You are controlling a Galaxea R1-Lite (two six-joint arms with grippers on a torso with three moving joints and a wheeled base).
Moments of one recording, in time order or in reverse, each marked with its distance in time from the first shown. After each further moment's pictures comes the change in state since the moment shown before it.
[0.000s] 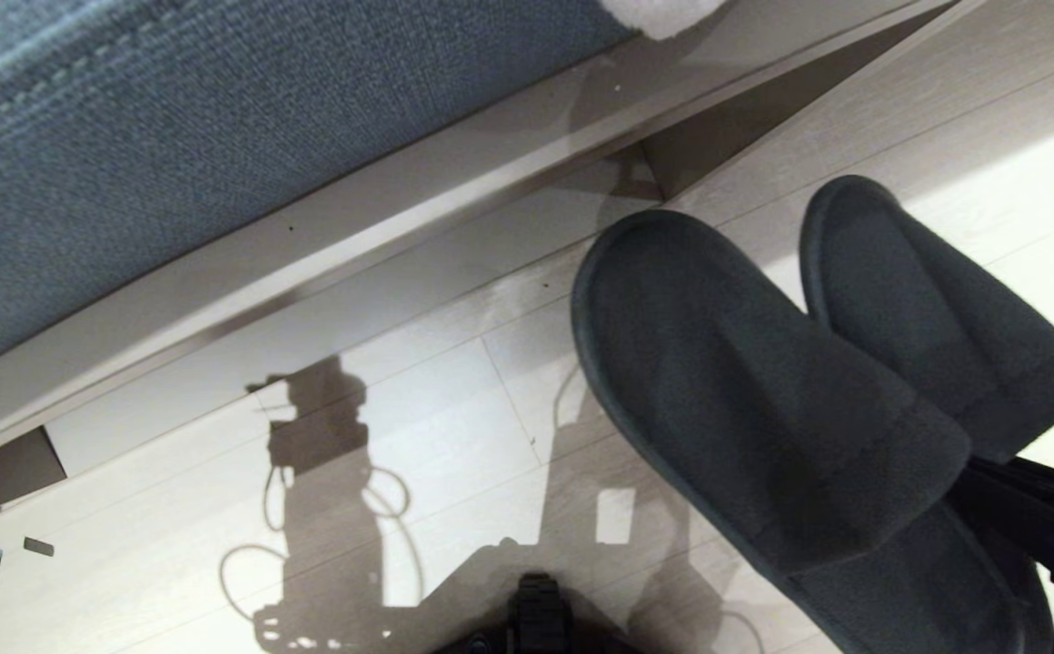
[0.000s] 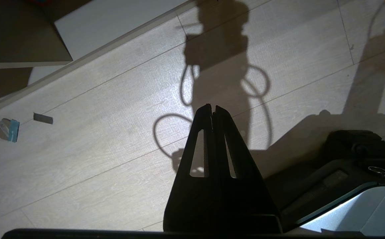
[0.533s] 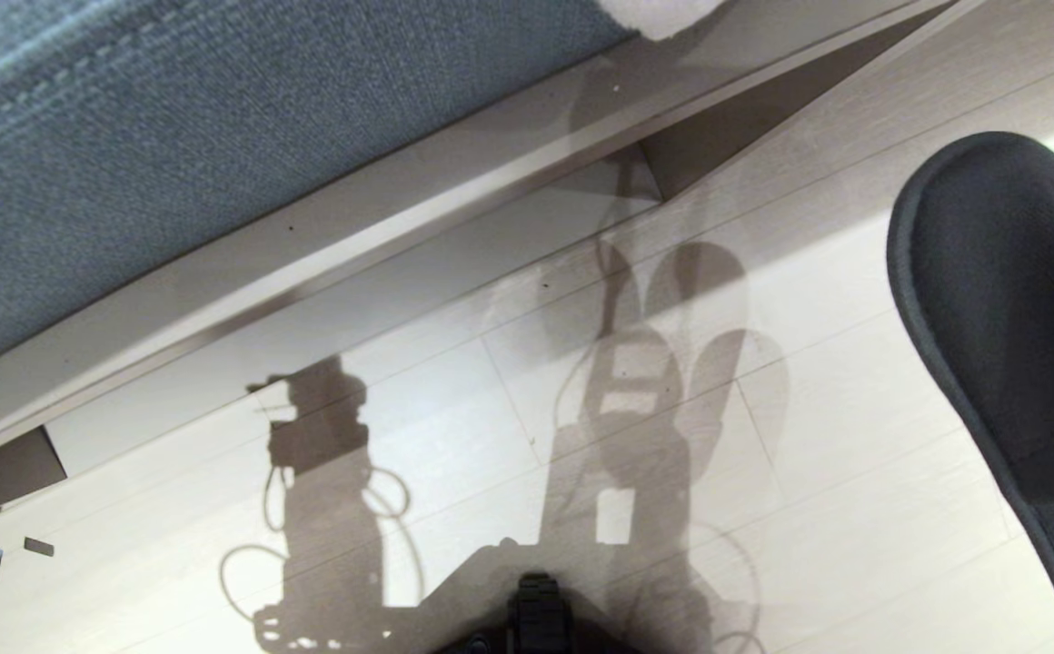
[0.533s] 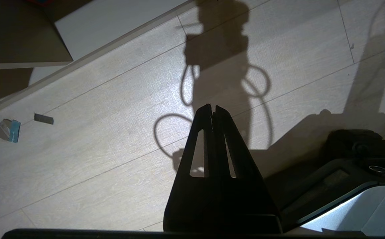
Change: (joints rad) left arm 0.000 0.000 0.000 0.001 0.000 0.005; right arm -0.458 -0.390 -0.002 0.267 -0.003 0.039
